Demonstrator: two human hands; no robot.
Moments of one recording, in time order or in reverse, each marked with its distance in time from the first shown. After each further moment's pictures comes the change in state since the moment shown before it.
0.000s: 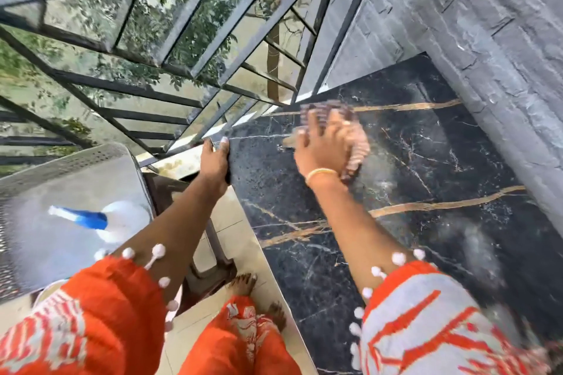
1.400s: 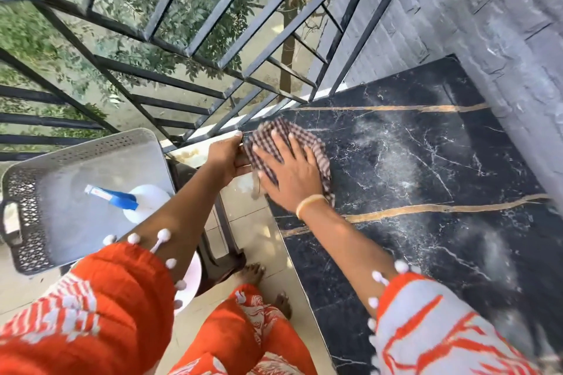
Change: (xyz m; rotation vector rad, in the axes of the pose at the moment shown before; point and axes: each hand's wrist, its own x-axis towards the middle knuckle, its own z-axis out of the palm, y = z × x) left_hand -0.026 0.037 -0.022 0.115 -0.013 -0.221; right_hand -0.076 -0.049 0.018 -0.114 -0.085 -0.639
